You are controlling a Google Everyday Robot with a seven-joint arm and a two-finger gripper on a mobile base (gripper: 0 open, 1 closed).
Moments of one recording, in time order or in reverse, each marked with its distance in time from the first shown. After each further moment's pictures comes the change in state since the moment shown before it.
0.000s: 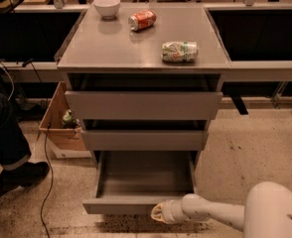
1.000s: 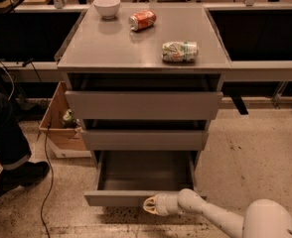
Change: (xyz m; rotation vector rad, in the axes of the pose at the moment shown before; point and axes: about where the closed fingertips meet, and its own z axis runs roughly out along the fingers) arm -0.017 -0.041 0.036 0.084 -0.132 -0.213
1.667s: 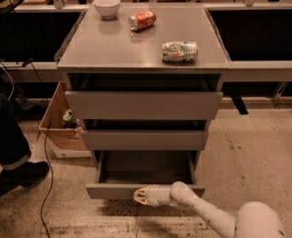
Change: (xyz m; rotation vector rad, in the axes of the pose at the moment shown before) arm -0.032 -0.046 0.029 0.079 -0.096 -0.145
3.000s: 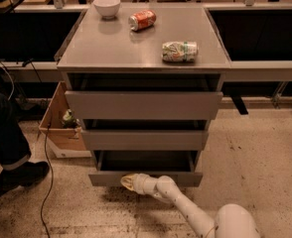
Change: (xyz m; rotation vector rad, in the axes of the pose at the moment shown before) arm -0.013 -0.080 0.070 0.223 -0.017 -0.225
